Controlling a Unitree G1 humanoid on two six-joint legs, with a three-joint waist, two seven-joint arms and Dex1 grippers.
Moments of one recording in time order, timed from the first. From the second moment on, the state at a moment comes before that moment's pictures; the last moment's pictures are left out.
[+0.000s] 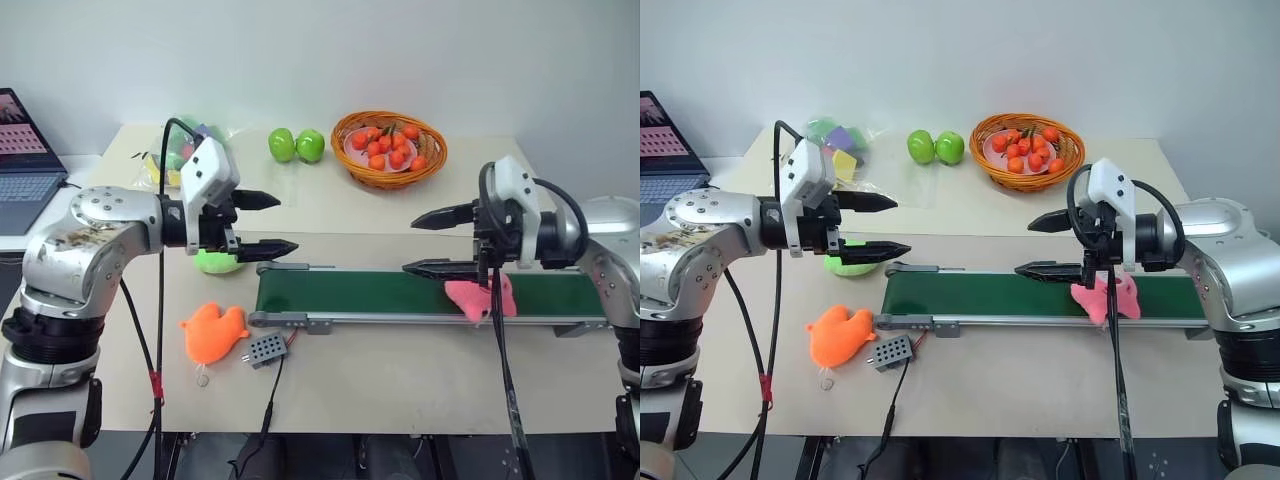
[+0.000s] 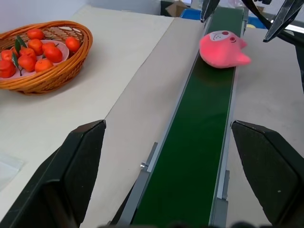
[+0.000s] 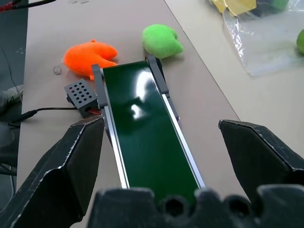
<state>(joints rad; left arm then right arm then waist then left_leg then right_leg) -0.71 0.81 0.00 -0.24 -0.55 0.81 -1.03 -0.63 -0.93 -0.01 -0.21 0.56 0.69 1.18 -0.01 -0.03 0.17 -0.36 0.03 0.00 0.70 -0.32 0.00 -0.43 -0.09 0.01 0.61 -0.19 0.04</state>
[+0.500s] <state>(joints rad) -0.74 0.78 0.00 -0.20 -0.55 0.78 -1.01 -0.63 -0.93 -0.05 -0.21 0.58 0.69 1.15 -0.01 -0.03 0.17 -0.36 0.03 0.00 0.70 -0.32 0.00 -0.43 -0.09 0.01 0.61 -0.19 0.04</state>
